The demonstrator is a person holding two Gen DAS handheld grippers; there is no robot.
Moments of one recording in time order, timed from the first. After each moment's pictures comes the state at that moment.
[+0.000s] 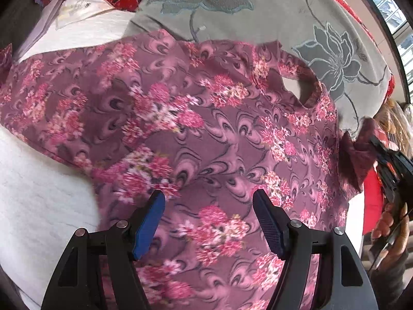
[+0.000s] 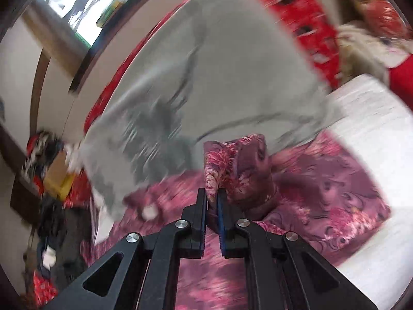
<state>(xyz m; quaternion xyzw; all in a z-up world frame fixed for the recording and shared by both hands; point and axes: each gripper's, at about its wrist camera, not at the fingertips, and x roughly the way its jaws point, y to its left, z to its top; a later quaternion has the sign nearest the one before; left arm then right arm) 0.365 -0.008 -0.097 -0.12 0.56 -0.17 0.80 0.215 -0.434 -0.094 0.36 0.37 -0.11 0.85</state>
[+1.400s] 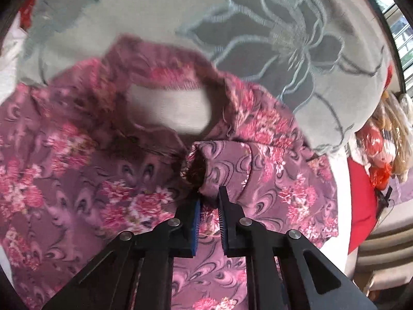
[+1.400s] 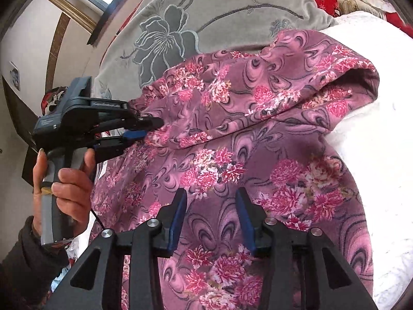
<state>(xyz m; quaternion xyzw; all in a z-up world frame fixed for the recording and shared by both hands) 0.441 -0.176 -0.102 -0.10 0.56 -0.21 0.80 0.103 -0.366 -0.175 0.36 0.41 -0.04 0.84</state>
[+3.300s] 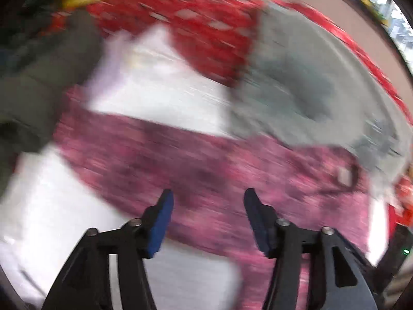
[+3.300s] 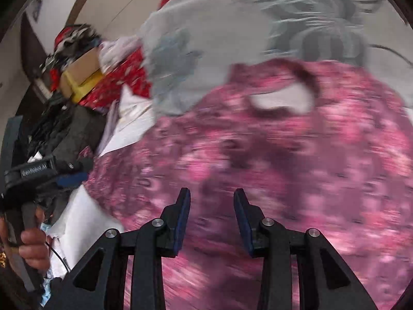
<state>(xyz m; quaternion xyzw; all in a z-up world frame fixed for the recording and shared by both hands) 0.407 0.145 -0.040 -0.10 0.47 -0.01 0.88 0.276 -0.194 -0.149 0.23 0.46 0.02 0.86</state>
